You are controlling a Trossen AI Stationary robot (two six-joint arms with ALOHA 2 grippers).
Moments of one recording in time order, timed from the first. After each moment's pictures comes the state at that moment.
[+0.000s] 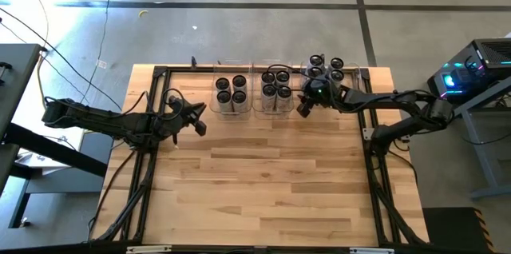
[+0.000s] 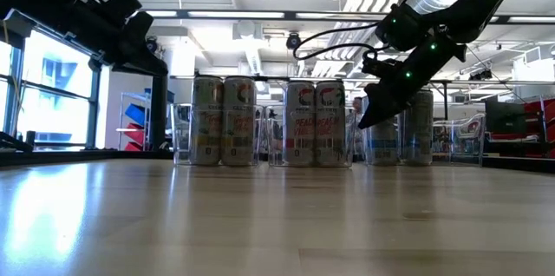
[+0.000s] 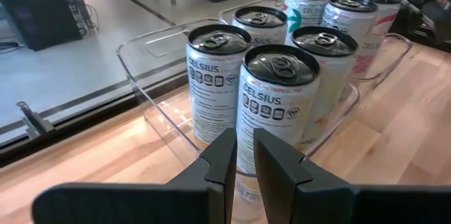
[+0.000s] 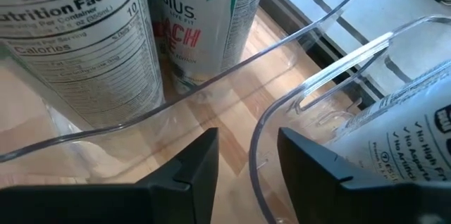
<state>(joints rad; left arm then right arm) -0.07 0.75 0.33 -0.07 -0.85 -0.41 -0.53 1.37 0.59 0.07 0.18 -0.05</state>
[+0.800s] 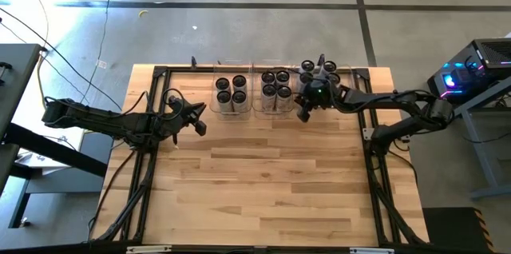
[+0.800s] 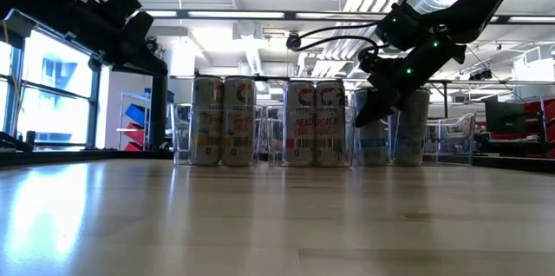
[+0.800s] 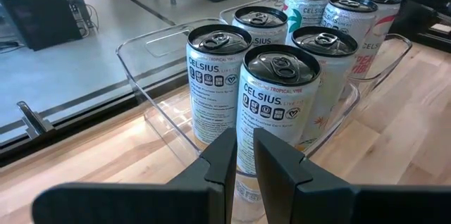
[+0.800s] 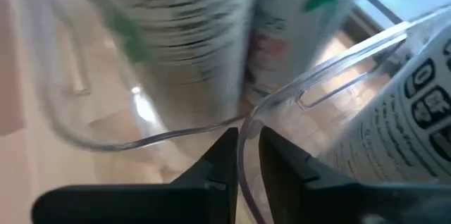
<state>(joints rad) -0.07 0.75 0.33 -0.08 -0.85 -0.41 -0.52 1.37 0.59 0.09 -0.03 -0.07</state>
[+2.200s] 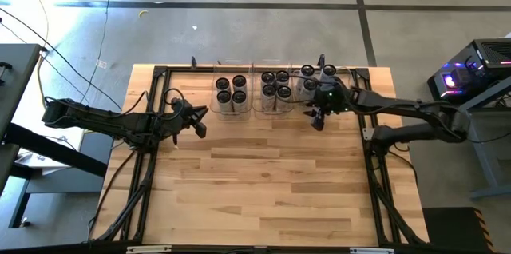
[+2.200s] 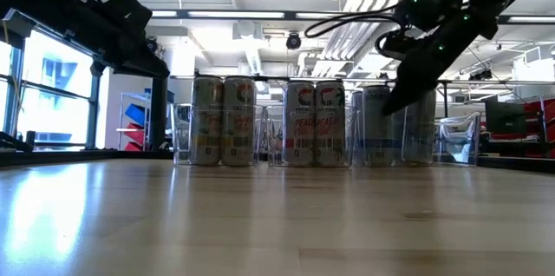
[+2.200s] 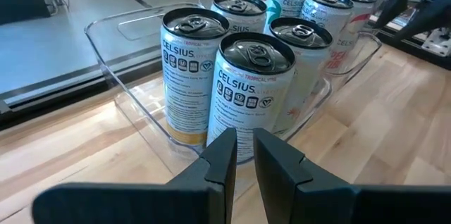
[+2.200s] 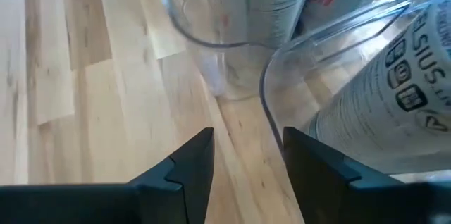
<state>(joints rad) -0.07 0.75 0.33 -0.08 -0.76 -0.49 -0.48 1.12 0.59 -0.28 -0.12 -0.11</state>
